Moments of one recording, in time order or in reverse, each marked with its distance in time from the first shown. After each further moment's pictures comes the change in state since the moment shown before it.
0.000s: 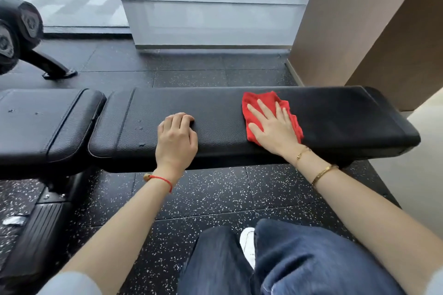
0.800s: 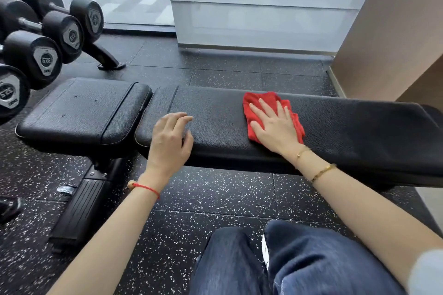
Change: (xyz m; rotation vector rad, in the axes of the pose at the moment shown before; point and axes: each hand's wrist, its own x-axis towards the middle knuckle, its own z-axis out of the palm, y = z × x) left_hand -0.023 -0.071 -0.059 -0.068 0.081 0.004; right_hand 0.031 -0.076 0.005 0.005 -0.003 -0.157
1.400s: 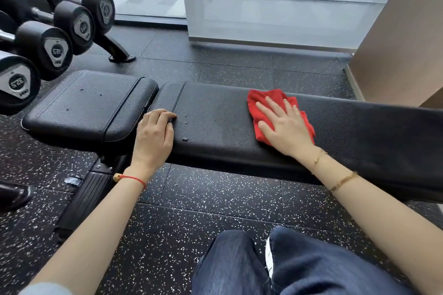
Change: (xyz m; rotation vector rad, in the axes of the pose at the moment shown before) left_hand 0.007 -0.050 0.003 0.079 -0.018 -0.154; right_hand 0.015 0.009 0.002 0.000 0.012 -0.102
